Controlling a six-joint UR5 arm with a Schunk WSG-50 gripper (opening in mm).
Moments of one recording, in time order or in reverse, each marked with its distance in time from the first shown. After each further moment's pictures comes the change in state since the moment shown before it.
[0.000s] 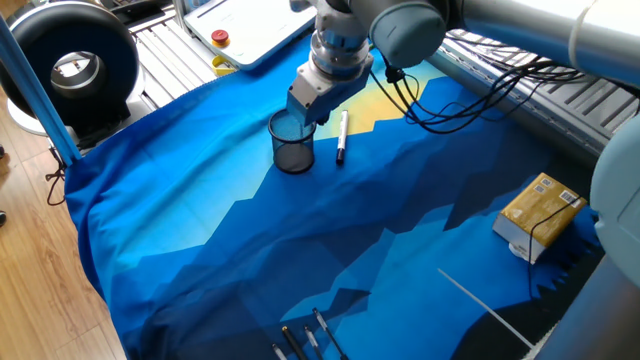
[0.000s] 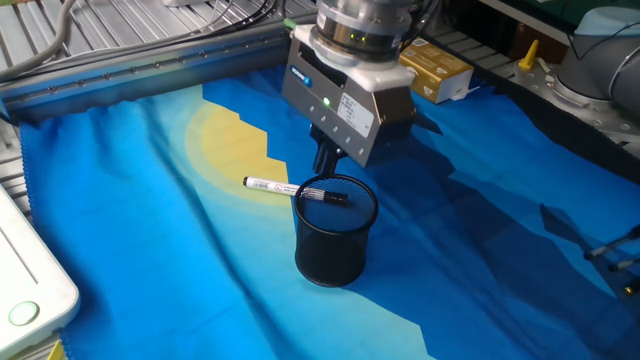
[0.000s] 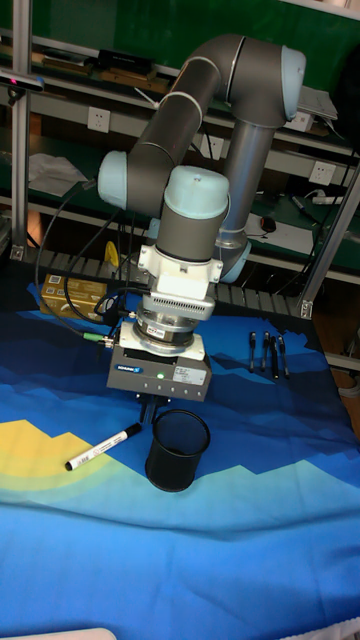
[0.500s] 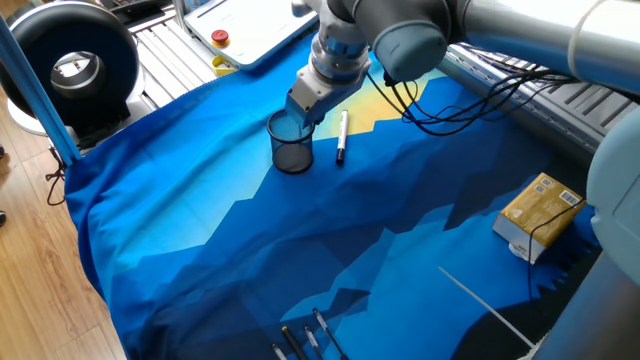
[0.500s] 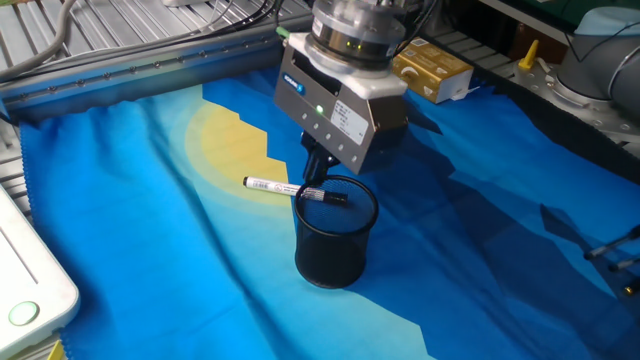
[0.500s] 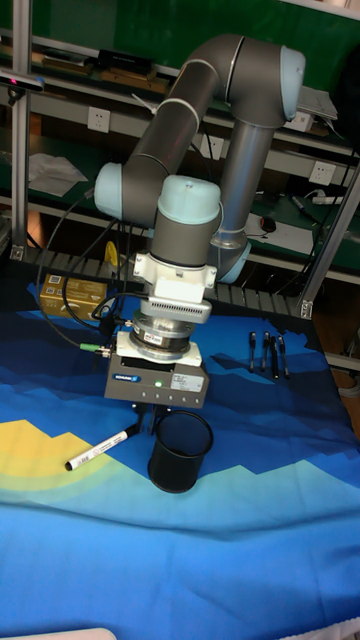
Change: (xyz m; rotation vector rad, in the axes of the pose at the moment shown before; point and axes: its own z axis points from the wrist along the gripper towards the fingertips) arm -0.008 0.000 0.011 -0.014 -0.057 -0.042
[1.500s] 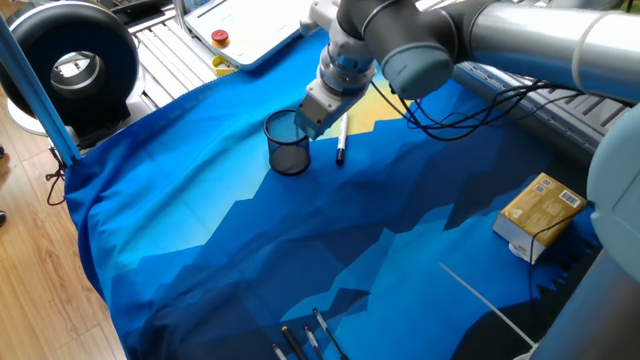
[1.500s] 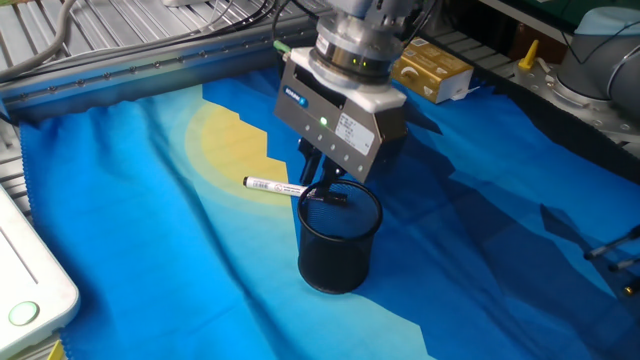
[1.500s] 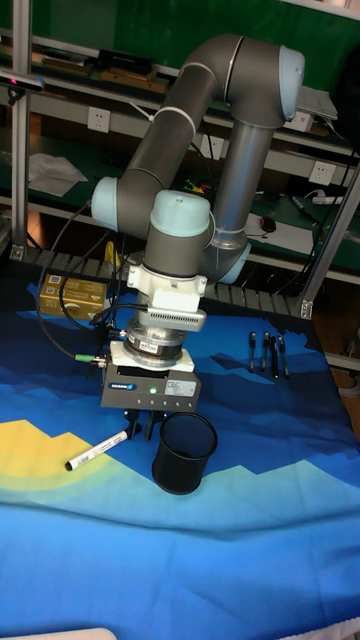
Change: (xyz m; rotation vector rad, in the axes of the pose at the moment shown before) arm 0.012 -0.005 0.022 0.004 -0.022 -0.094
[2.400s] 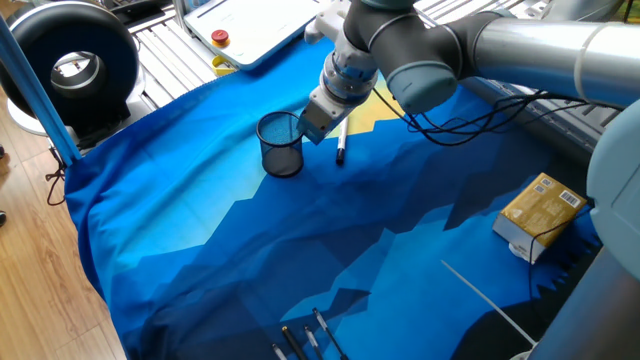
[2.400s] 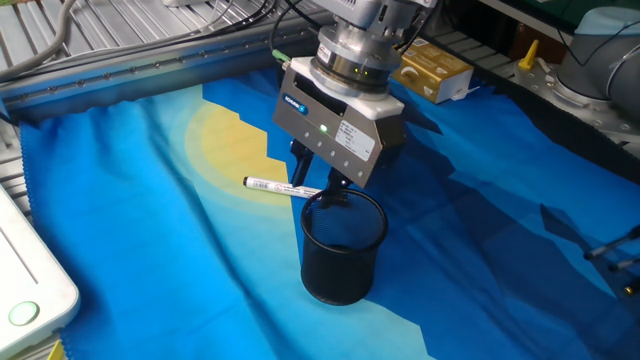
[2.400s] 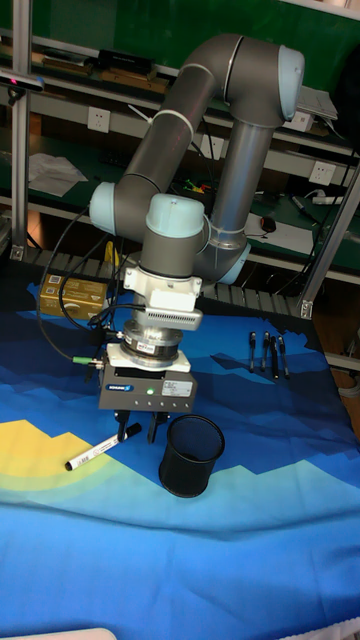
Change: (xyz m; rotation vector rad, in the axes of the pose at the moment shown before) arm 0.005 -0.005 0.005 0.006 -0.036 -0.023
